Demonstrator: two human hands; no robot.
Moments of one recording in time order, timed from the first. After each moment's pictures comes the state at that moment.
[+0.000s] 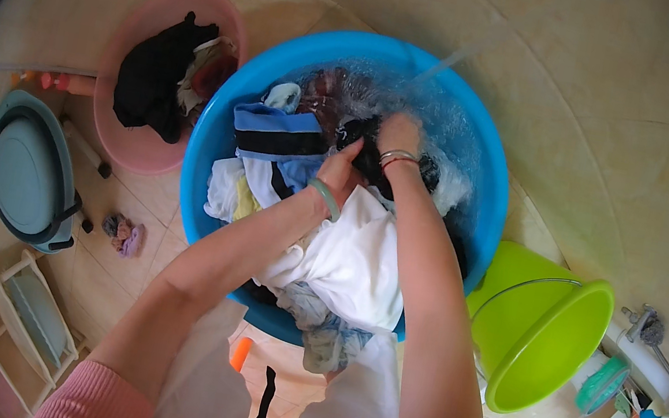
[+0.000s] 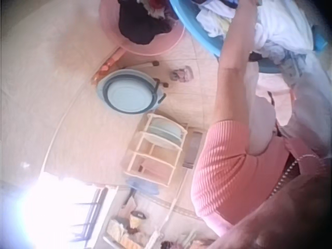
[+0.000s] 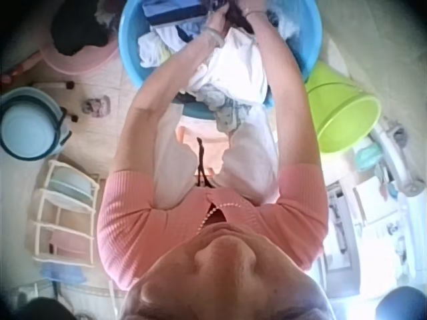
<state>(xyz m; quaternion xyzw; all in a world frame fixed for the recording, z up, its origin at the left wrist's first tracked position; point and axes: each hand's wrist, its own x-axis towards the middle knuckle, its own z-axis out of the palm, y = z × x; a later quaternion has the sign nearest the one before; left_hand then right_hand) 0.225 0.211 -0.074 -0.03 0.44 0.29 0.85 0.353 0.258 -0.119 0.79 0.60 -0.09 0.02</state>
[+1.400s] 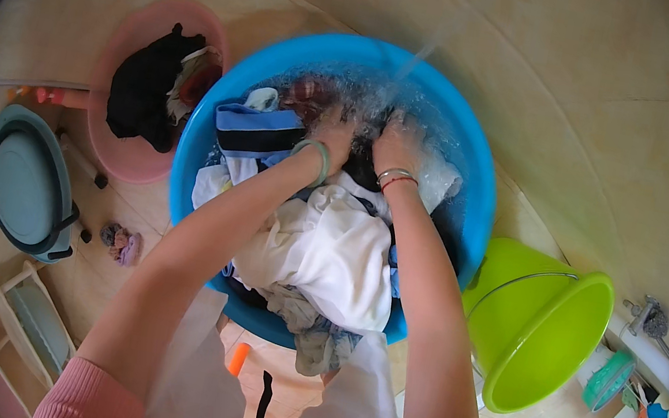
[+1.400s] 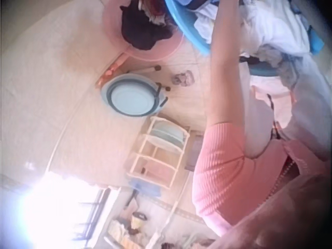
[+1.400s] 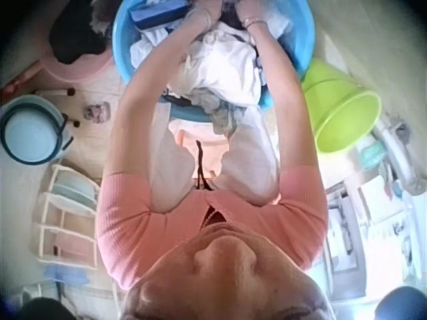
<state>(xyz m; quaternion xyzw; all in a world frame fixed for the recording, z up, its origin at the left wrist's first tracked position) 0.220 0.260 -0.083 0.81 0.50 -0.01 0.31 0.352 0.227 -0.090 0.80 0.60 -0.01 -0.04</state>
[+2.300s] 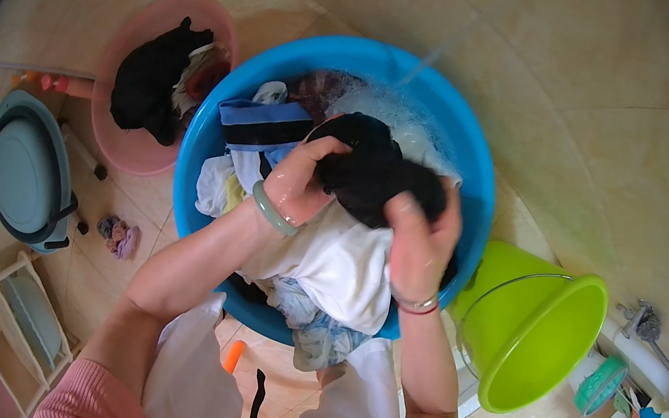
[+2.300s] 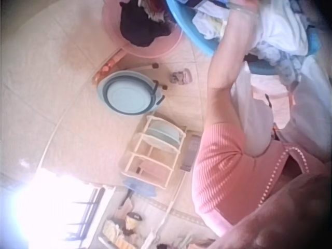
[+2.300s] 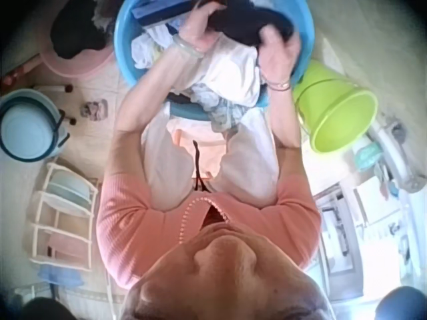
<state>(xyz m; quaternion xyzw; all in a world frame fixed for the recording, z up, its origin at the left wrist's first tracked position) 0.188 0.220 0.039 -0.05 0.38 0.34 0.86 0.319 0.140 0.098 0.48 0.25 -0.53 -0.66</state>
